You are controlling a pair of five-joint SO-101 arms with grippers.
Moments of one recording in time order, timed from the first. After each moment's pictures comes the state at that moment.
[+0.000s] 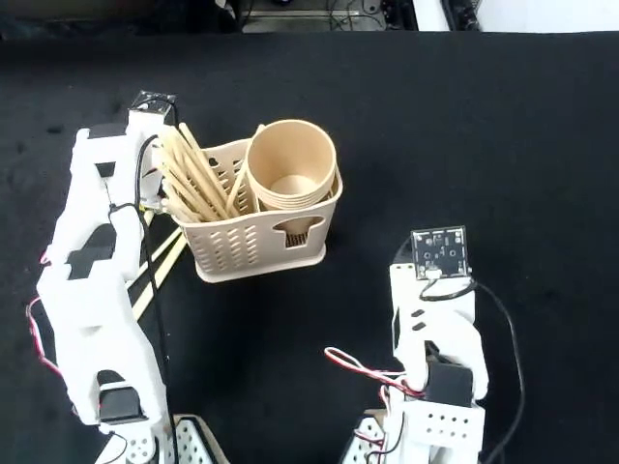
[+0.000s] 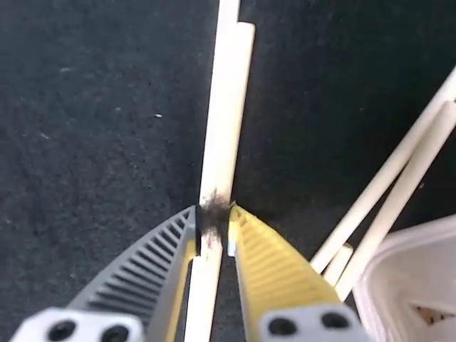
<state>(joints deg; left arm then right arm) -13.5 35.1 -12.4 70.2 -18.4 7.9 -103.4 96.7 43.8 16.0</state>
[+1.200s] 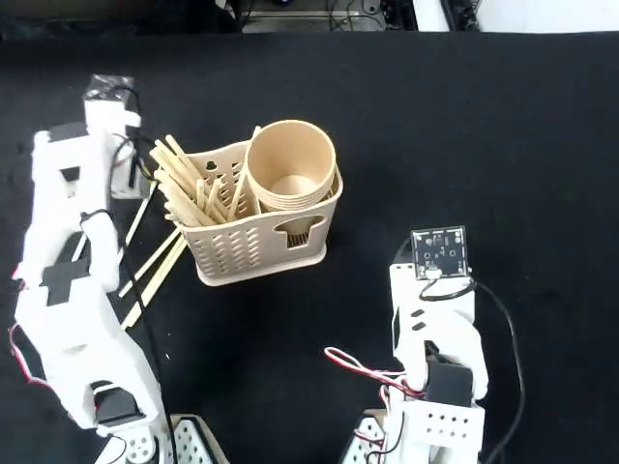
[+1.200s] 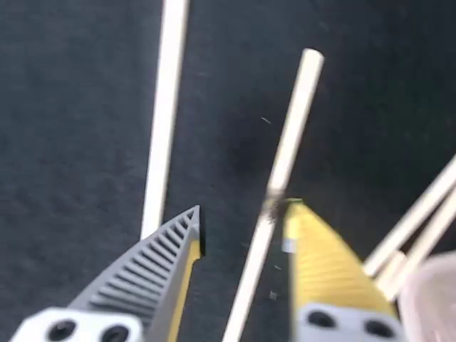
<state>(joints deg) -19.3 25.8 -9.0 66.2 -17.6 7.9 -103.4 96.7 43.8 16.0</state>
